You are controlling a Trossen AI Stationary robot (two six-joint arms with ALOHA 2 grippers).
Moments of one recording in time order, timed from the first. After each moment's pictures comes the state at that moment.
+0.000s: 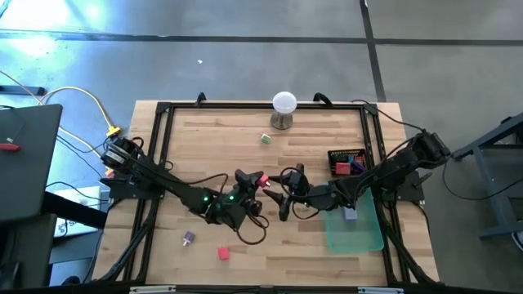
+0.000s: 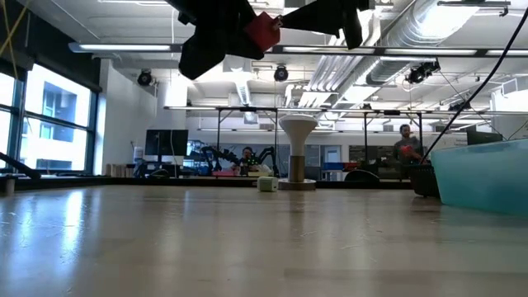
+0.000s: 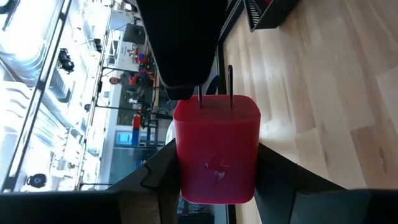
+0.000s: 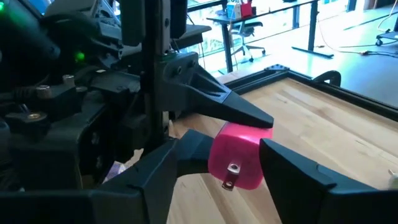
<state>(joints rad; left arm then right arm) -0.45 1.69 1.10 0.18 -1.21 0.89 0.38 1.56 0.91 0.43 0.69 0.39</state>
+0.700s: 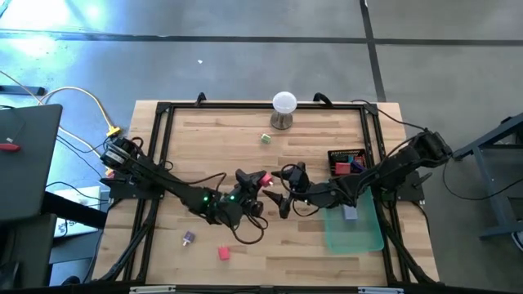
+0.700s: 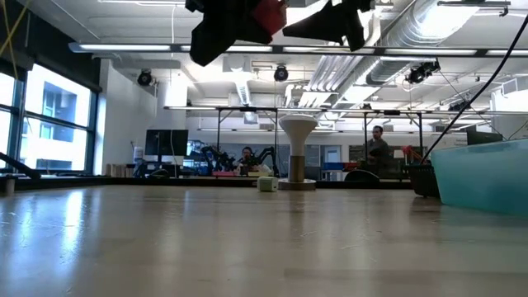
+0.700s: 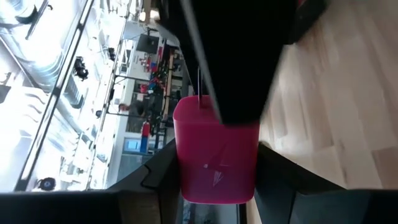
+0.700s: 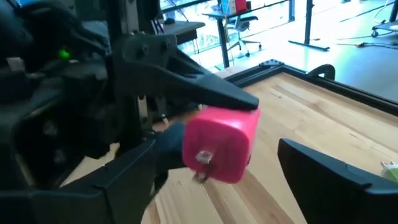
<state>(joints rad) -0.45 1.69 1.10 0.30 -1.21 0.99 0.37 1.53 0.91 0.39 0.69 0.42</state>
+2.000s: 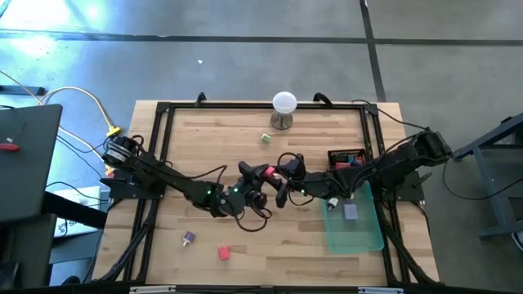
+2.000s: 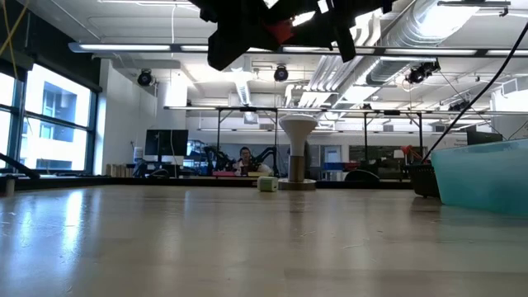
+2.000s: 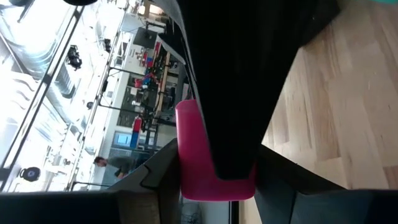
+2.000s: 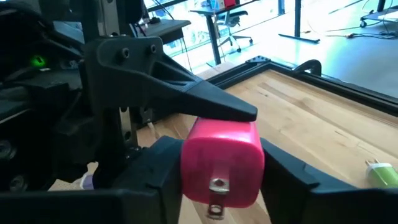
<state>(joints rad) -0.39 1.69 1.10 0.36 -1.13 0.97 0.28 1.53 0.91 0.37 0.62 0.45</state>
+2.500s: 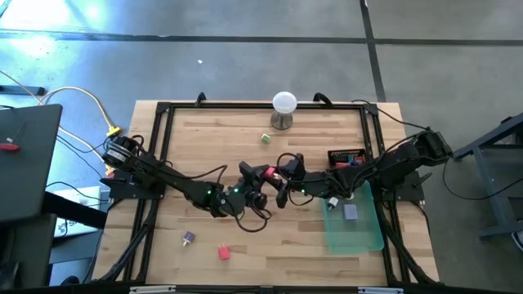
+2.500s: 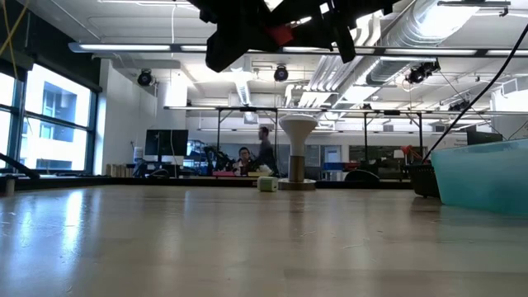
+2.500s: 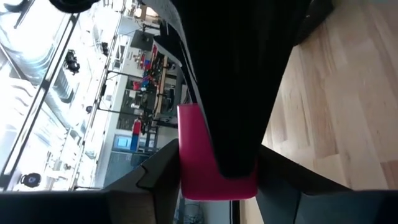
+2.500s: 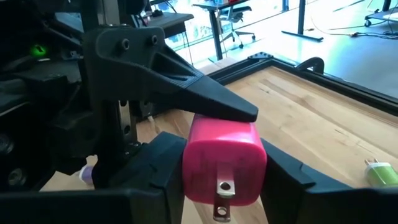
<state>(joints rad) -0.39 1.69 1.10 0.36 -1.12 1.00 0.27 1.53 0.91 0.34 0.60 0.44</state>
